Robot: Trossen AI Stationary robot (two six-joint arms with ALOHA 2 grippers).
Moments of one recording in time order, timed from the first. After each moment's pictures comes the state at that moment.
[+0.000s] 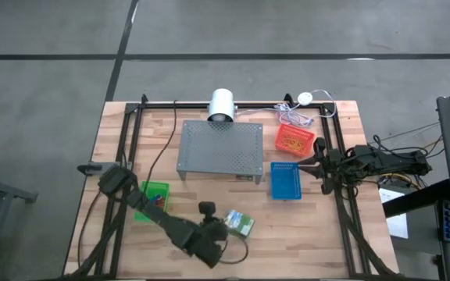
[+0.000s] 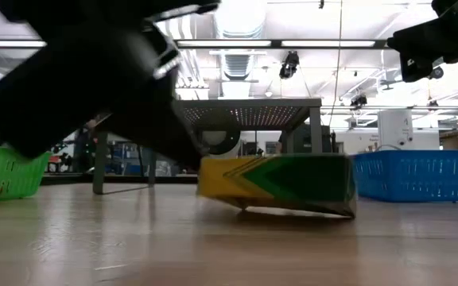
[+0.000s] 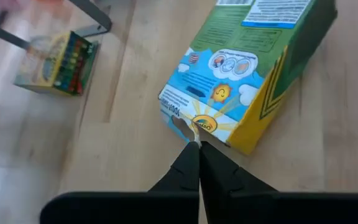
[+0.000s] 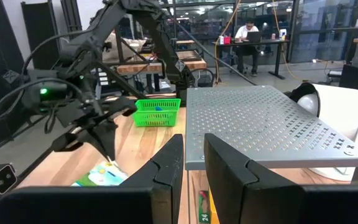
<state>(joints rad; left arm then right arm) -0.62 2.13 1.45 -0.62 -0.73 -0.51 0.13 0.05 0.19 -0.15 0.11 0.10</state>
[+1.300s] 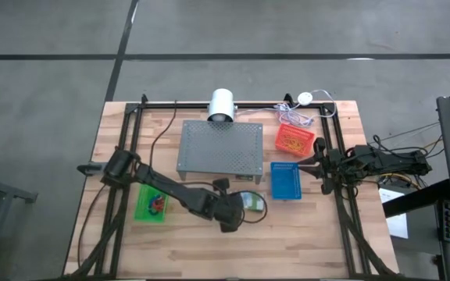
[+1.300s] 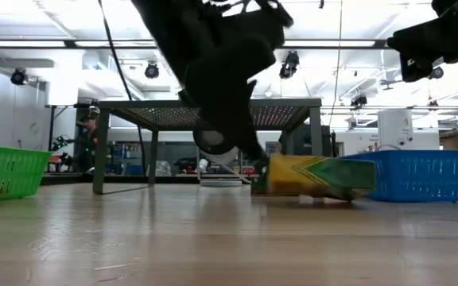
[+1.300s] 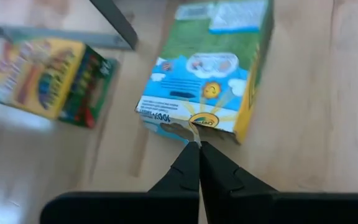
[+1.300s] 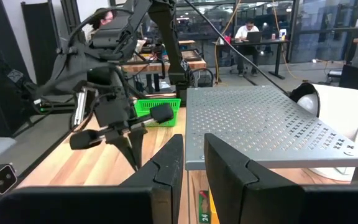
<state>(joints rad) -0.35 2.07 1.45 -0.50 -0.45 -0.37 0.13 0.05 0.19 -0.15 0.11 0.10</state>
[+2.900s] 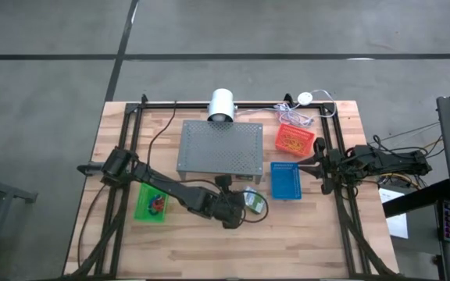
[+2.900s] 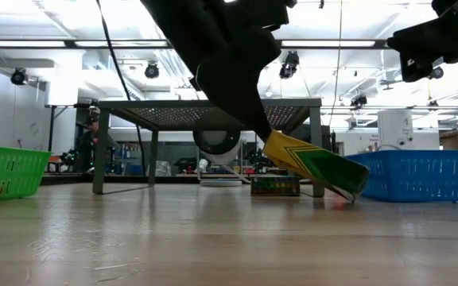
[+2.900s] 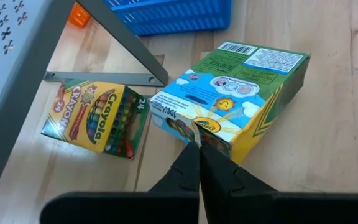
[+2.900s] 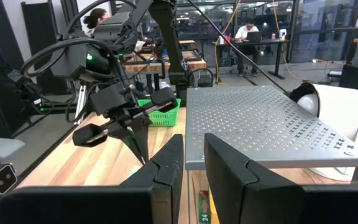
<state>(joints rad) -0.35 2.04 1.45 -0.45 -0.57 -0.24 0.13 0.05 0.19 -0.15 0.11 0.10</state>
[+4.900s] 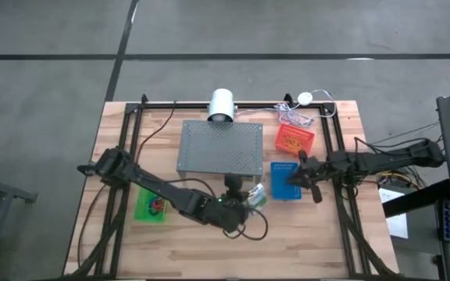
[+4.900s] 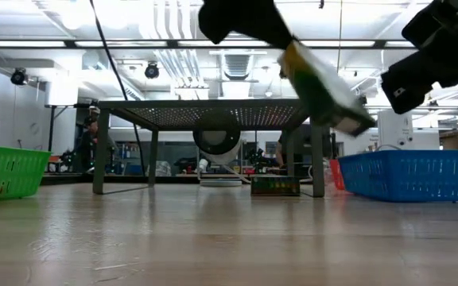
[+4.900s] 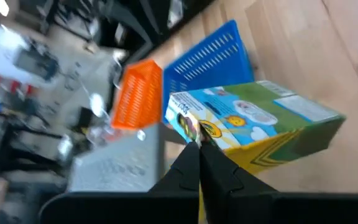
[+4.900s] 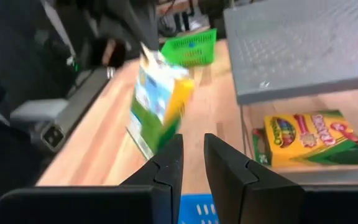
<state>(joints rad) -0.41 1.98 1.54 -0.34 -0.77 0.34 0.13 0.44 0.15 0.04 -0.06 0.30</state>
